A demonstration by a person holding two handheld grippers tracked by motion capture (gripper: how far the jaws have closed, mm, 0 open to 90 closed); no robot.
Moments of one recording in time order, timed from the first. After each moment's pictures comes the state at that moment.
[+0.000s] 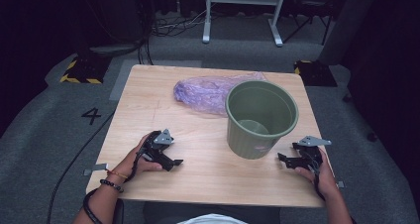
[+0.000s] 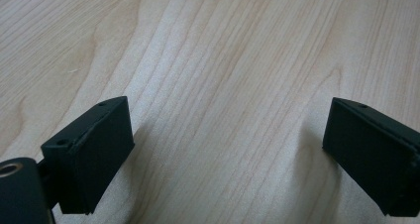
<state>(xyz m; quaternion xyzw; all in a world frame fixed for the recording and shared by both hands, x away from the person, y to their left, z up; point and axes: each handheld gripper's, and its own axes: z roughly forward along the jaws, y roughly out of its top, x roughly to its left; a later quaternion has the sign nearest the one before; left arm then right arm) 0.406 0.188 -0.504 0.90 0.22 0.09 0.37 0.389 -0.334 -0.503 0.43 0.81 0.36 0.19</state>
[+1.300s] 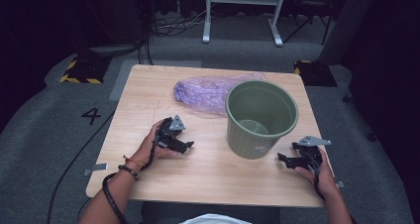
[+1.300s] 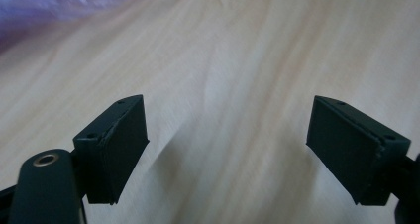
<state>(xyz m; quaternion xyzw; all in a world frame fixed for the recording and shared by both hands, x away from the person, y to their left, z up) 0.451 0.145 -0.494 0.88 0.26 0.15 0.36 0.390 -0.334 -0.503 0.42 0.81 0.36 0.19</state>
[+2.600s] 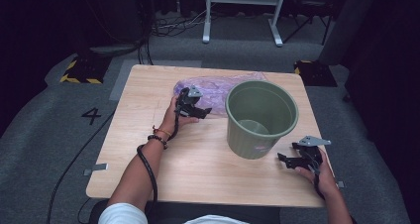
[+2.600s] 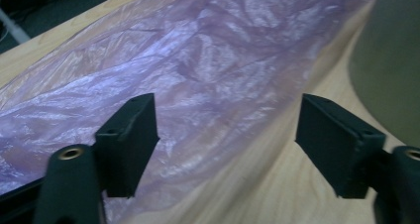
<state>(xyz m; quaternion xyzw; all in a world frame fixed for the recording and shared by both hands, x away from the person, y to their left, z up) 0.549 0.097 -0.468 0.84 0.30 0.18 0.41 0.390 -0.334 -0.503 0.42 0.81 0.36 0.19</state>
